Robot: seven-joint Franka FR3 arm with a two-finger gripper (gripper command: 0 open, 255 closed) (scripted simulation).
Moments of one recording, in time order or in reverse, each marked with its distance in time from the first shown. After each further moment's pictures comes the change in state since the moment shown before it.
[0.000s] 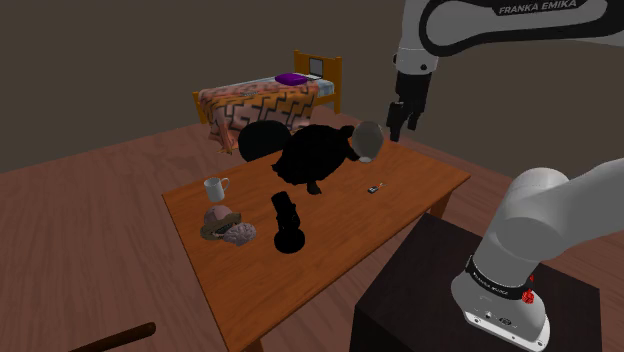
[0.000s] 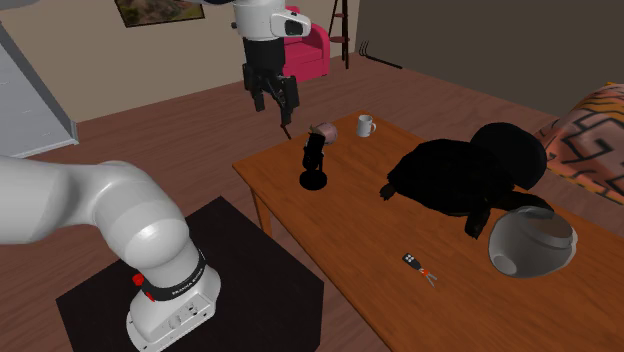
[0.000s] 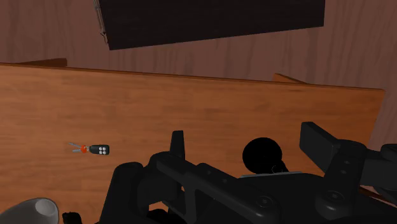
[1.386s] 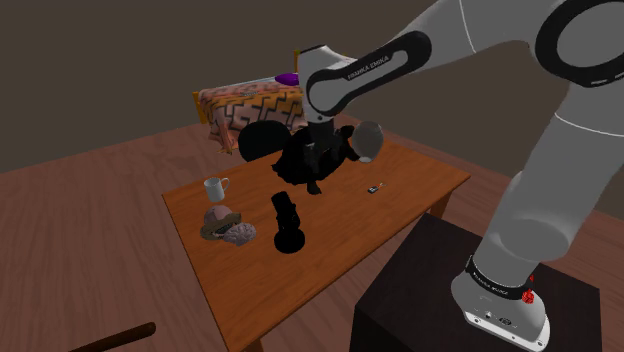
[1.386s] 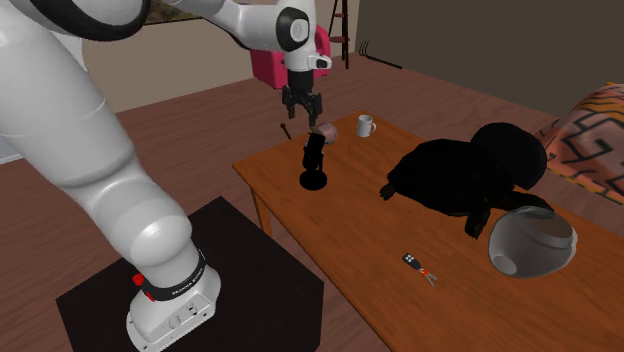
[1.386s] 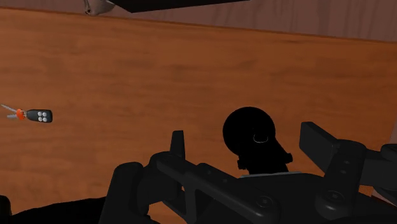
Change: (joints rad) arm 0.064 0.733 0.152 0.324 -0.011 0.322 0.209
